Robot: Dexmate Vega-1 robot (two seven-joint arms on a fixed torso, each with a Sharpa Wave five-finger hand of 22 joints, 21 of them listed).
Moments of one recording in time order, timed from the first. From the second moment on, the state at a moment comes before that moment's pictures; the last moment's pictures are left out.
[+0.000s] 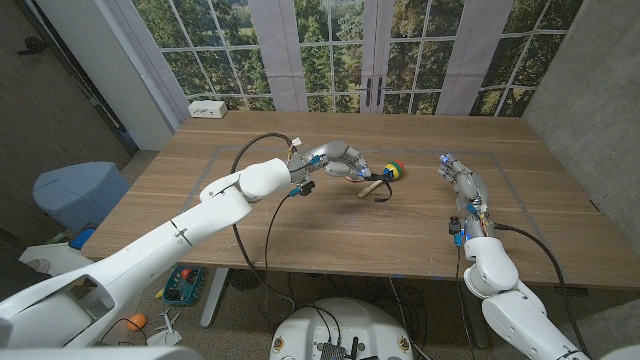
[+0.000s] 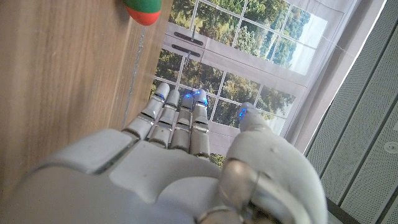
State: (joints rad) left arm 0.74 0.72 0.67 -1.93 0.04 0.12 -0.13; left_hand 1.24 0.11 0.36 -0.18 0.26 0.95 -0.07 0.46 0.36 1.00 -0.16 0.37 0.57 0.78 -0.09 0.46 0.72 0.23 -0.03 0.96 0.22; right arm -1.39 -0.50 -0.18 -1.81 0.42 0.40 -0.40; right_hand 0.66 0.14 0.28 -0.08 0.28 0.61 0.07 0.18 0.20 0.43 0.06 0.21 0.40 0.26 0.00 0.43 0.49 0.26 0.04 0.56 0.19
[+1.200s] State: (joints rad) left arm 0.87 0.74 0.69 -2.14 0.38 0.62 0.13; left_hand 1.23 0.10 0.36 -0.18 0.28 0.94 -0.07 0.45 0.36 1.00 -0.16 0.36 0.60 0.78 -0.09 0.36 0.62 0.22 -0.01 0.98 0.19; right arm -1.33 -0.53 -0.22 -1.80 0.43 0.36 -0.36; right_hand 0.62 0.15 0.28 -0.07 0.28 0.59 0.07 0.19 0.20 0.42 0.06 0.21 0.38 0.25 0.00 0.41 0.49 0.26 0.05 0.56 0.19
